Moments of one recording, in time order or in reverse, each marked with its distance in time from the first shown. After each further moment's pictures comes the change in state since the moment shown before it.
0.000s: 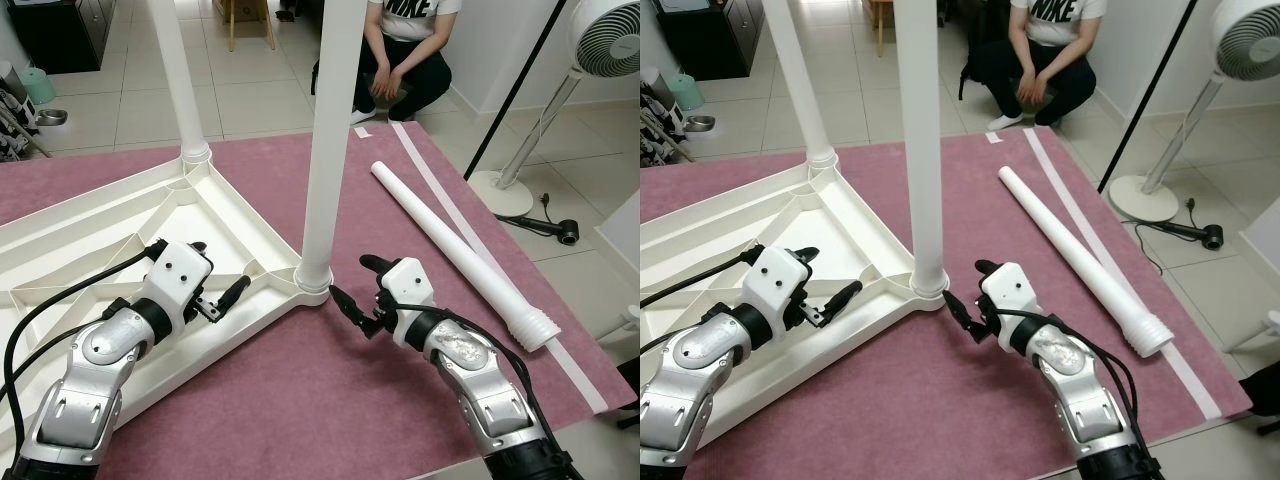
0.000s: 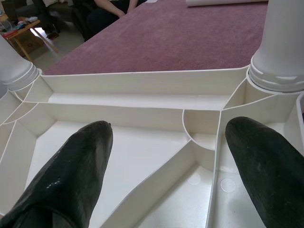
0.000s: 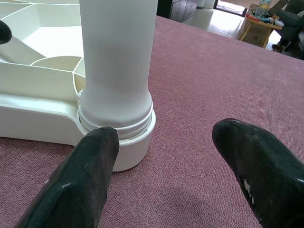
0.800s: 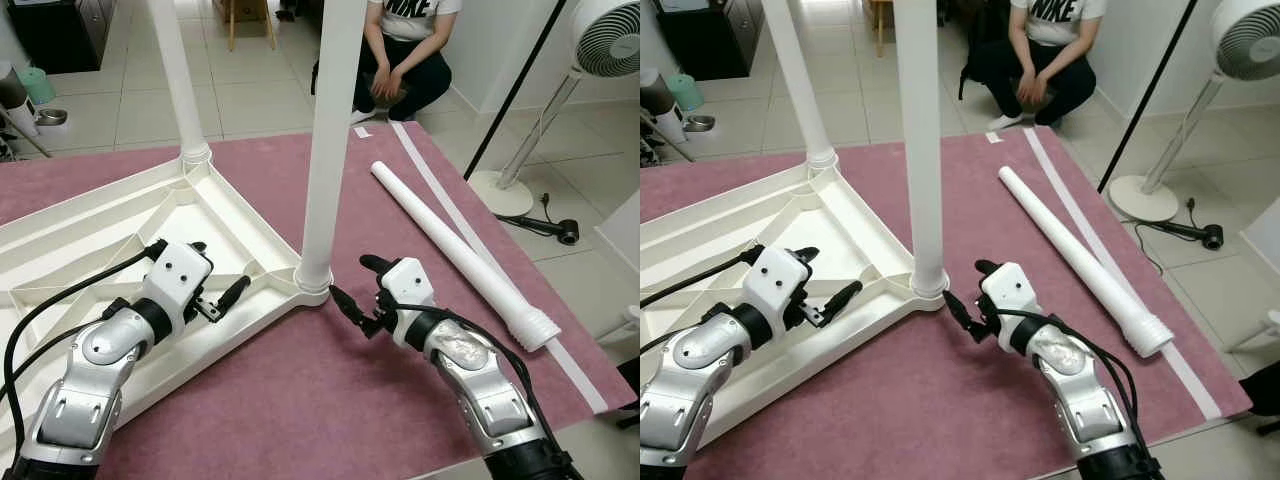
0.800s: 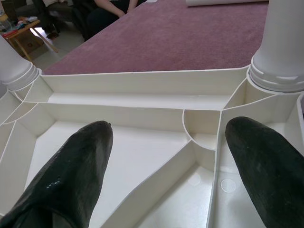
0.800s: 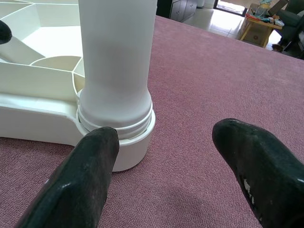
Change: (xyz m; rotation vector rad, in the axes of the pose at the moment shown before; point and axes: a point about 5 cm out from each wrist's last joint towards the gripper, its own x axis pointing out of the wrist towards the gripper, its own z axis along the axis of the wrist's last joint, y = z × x) left arm 0.000 0.000 0.000 0.000 0.000 0.000; right arm 0.000 0.000 0.000 0.000 0.000 0.000
